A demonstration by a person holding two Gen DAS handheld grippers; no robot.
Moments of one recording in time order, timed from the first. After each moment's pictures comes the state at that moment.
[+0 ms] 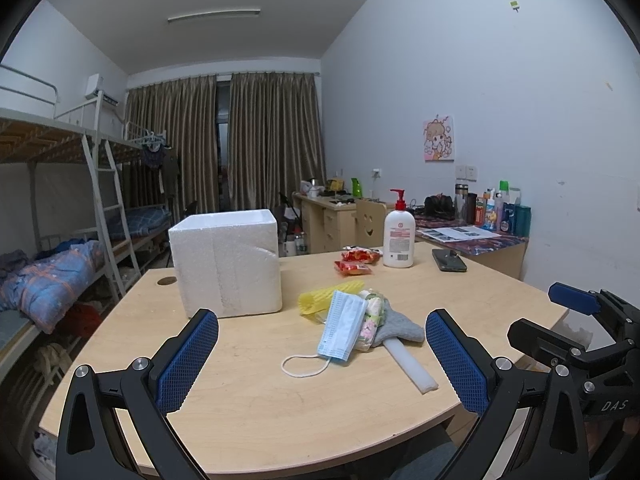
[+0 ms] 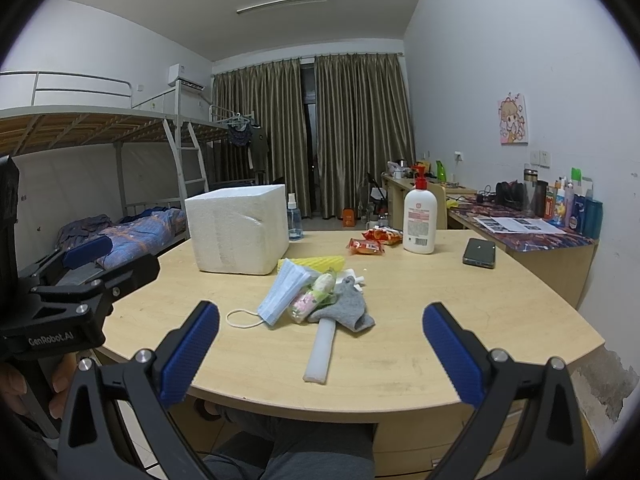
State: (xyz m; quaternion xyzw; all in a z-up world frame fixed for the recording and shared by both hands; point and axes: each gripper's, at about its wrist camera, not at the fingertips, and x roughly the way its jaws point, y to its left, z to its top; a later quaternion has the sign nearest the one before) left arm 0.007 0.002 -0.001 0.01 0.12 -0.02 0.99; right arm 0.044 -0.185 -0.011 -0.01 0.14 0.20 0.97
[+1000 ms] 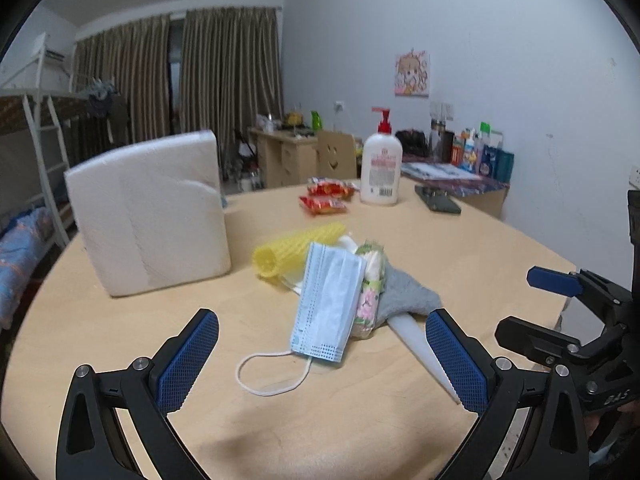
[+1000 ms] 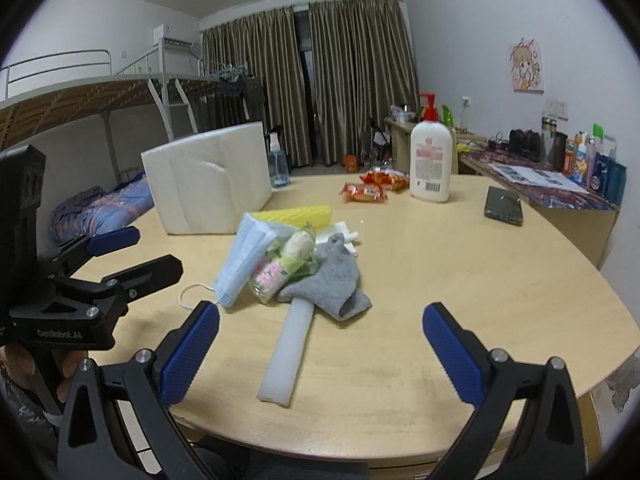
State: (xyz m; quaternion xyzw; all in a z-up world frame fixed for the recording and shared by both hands) left arm 0.138 0.009 -0.048 0.01 0.24 -0.10 0.97; right arm 0.141 -0.179 -0.051 -0.01 0.26 0.21 0.94
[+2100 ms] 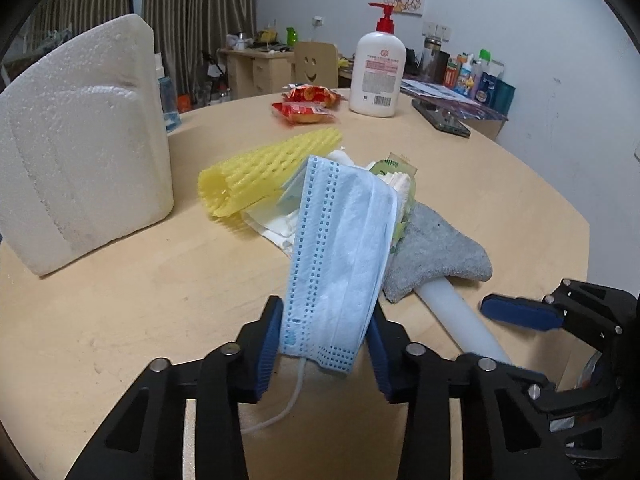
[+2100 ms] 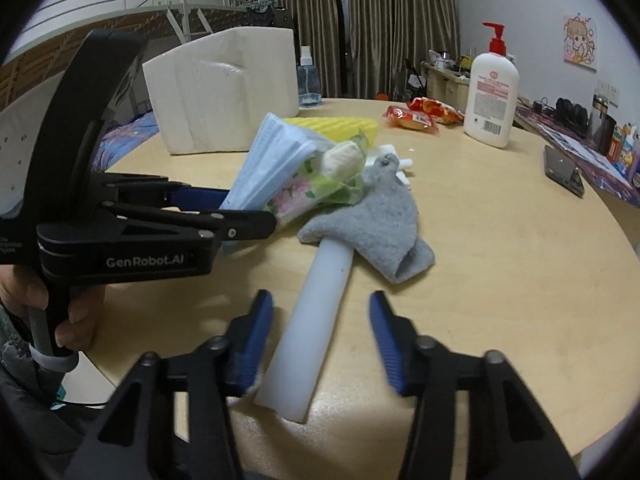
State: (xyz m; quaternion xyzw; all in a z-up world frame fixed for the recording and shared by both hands) left arm 0.229 -0.001 -0.100 0.02 0.40 -0.15 0.90; right arm 0.172 -0.138 -0.090 -0.08 0.36 0.26 0.89
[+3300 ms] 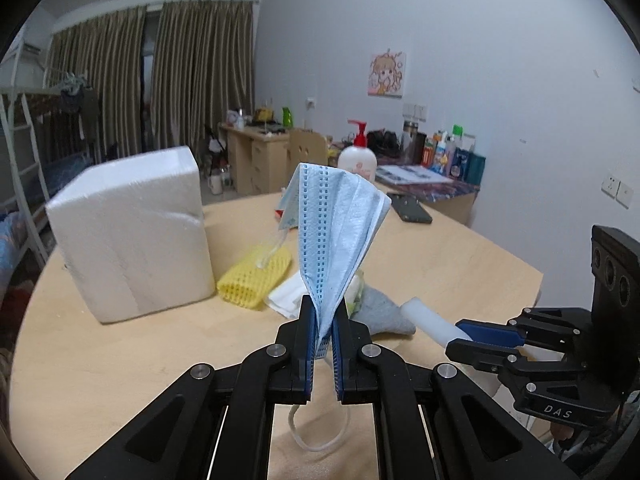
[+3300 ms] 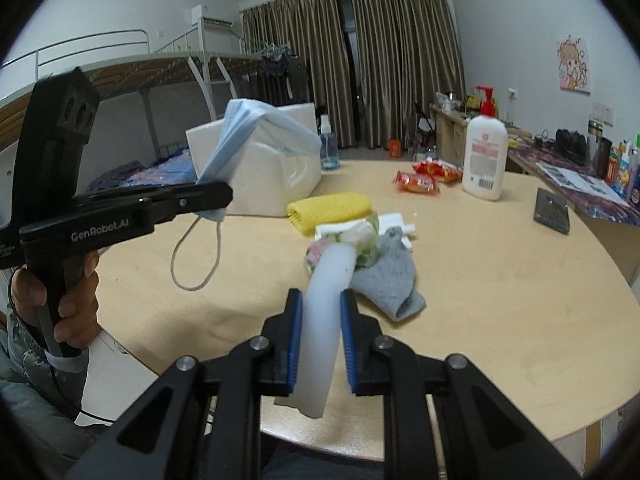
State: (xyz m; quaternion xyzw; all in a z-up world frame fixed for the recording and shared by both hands) left arm 0.146 0.025 -0.017 0.00 0.26 -0.17 0.95; right arm 0.137 -0.158 -0.036 -0.04 0.27 0.29 0.92
